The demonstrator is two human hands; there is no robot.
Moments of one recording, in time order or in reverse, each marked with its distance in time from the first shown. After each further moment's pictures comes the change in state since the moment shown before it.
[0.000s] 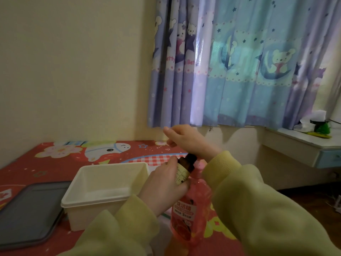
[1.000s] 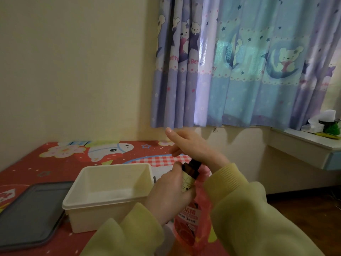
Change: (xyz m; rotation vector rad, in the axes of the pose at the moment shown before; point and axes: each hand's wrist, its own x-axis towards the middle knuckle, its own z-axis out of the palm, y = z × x) left_hand 0.000 -0.003 0.011 -0.103 -0.052 -0.048; right_hand -0.006 0.011 0.005 0.171 -0.044 0.030
